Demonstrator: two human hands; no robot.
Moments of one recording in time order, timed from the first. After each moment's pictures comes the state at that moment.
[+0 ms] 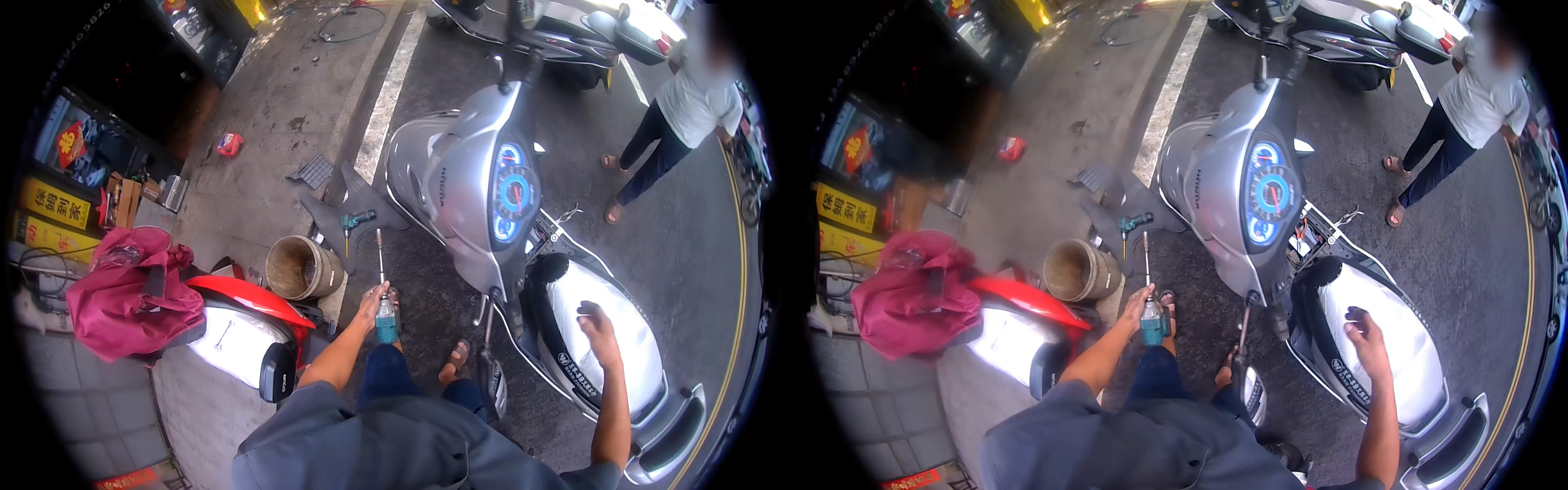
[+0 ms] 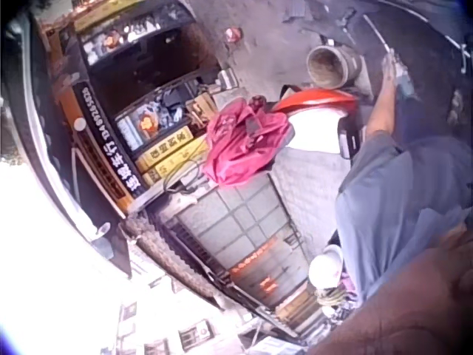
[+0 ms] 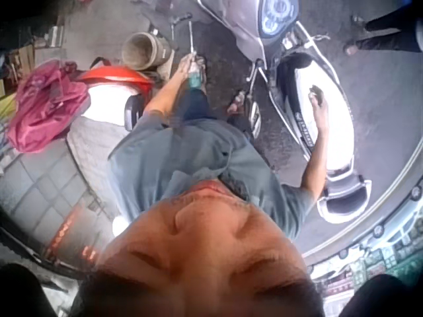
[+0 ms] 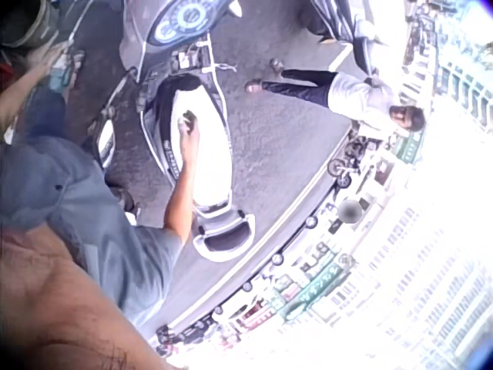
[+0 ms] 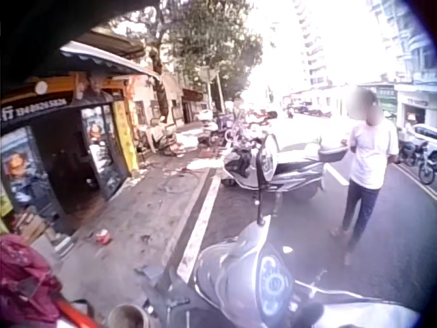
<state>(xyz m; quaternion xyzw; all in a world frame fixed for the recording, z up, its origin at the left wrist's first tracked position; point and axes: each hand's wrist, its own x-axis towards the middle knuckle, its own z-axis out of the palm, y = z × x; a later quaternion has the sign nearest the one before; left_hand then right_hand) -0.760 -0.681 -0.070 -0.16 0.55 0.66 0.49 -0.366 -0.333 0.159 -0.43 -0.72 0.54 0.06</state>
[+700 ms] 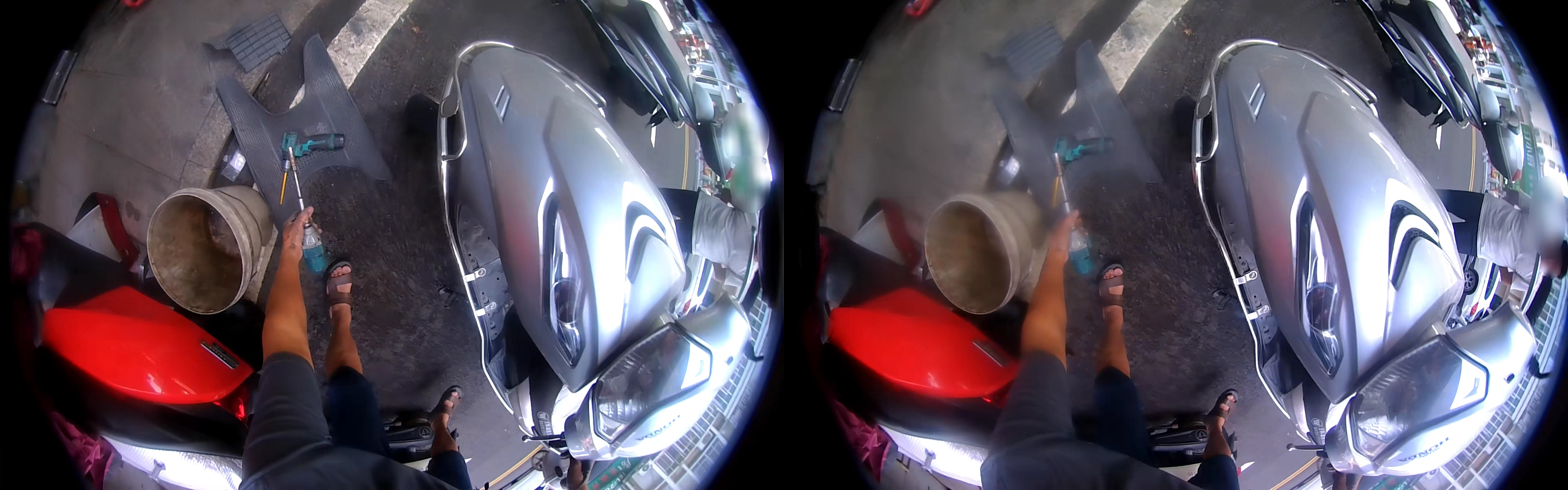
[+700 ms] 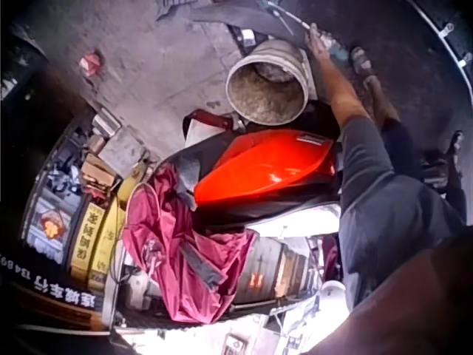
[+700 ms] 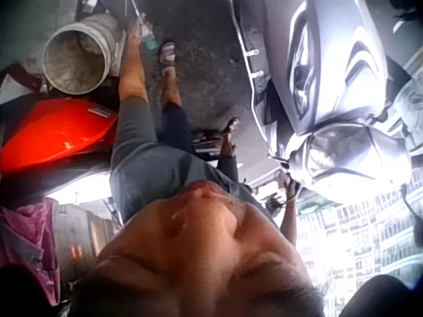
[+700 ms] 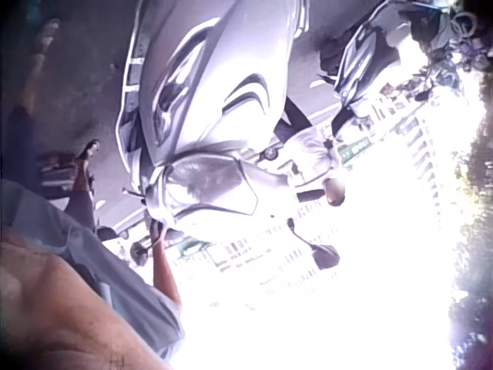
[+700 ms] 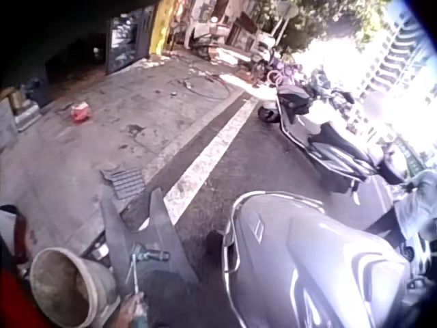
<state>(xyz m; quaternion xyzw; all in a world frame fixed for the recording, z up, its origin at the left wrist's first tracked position) -1.088 -0.712 -0.545 -0.29 0.53 0.69 0.40 -0.344 -0.446 0.112 -0.64 -0.72 0.23 -0.15</state>
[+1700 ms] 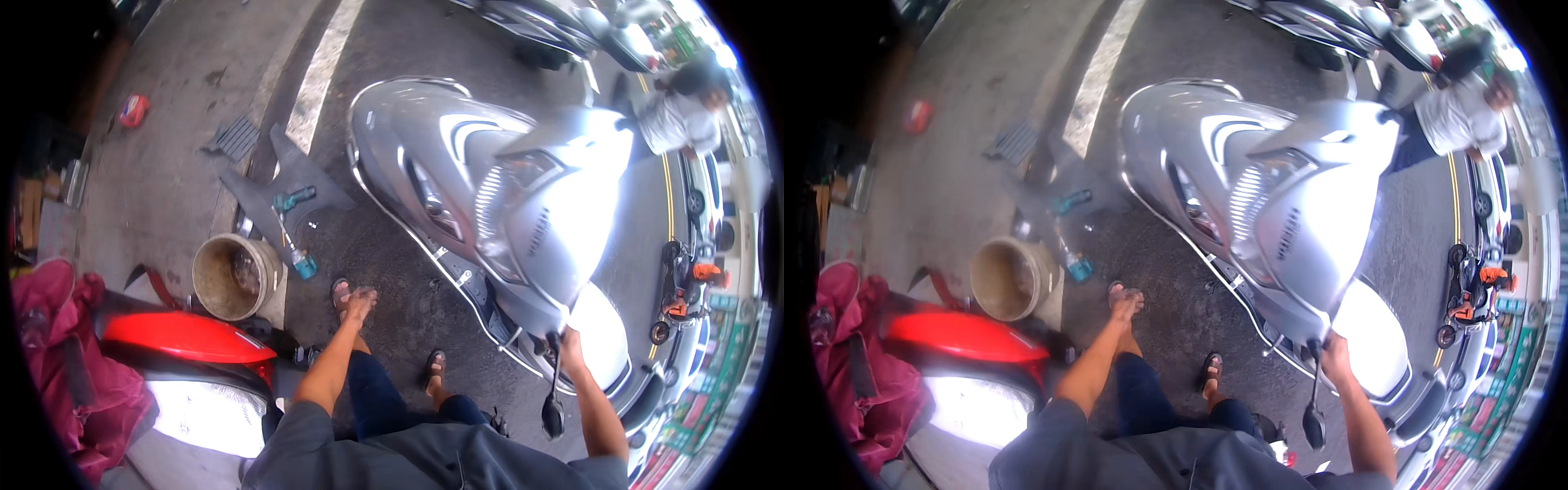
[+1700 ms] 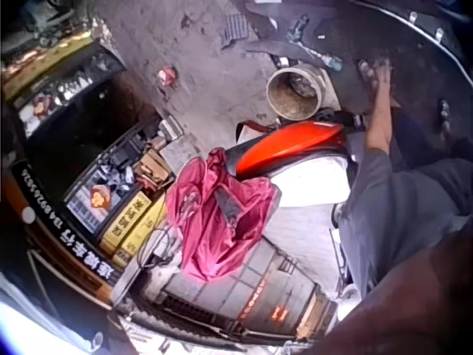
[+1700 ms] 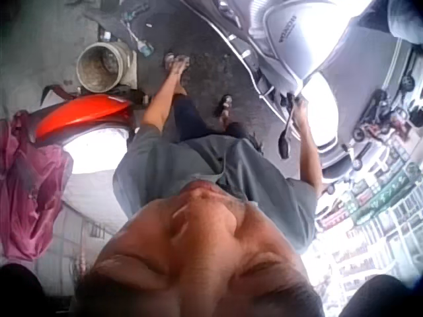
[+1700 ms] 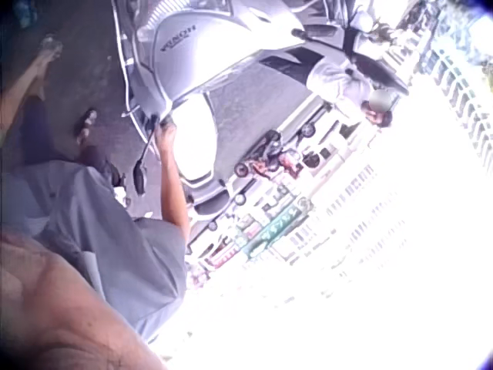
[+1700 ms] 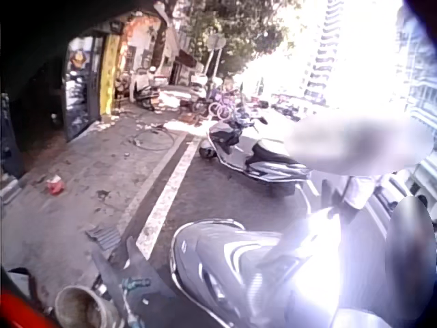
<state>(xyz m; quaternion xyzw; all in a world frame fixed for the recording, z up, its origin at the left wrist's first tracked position) -0.805 -0.688 -0.342 -0.07 0.59 0.57 0.57 -0.497 -0.427 0.097 -0.52 -0.80 0.28 -0.07</state>
